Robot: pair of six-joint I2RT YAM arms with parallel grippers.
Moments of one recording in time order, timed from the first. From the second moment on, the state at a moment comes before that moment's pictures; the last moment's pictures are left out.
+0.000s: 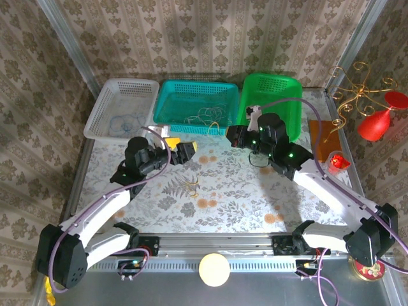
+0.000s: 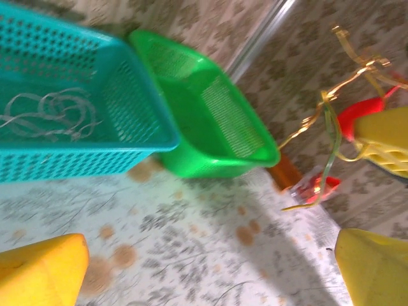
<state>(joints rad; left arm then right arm) -0.50 1.02 0.61 0.25 0.44 -0.51 0.56 1.20 1.05 -0.21 -0.16 0.69</state>
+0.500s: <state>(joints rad) -0.58 1.20 0.65 0.57 0.49 -0.64 0.56 1.20 1.07 -0.22 -0.23 0.70</state>
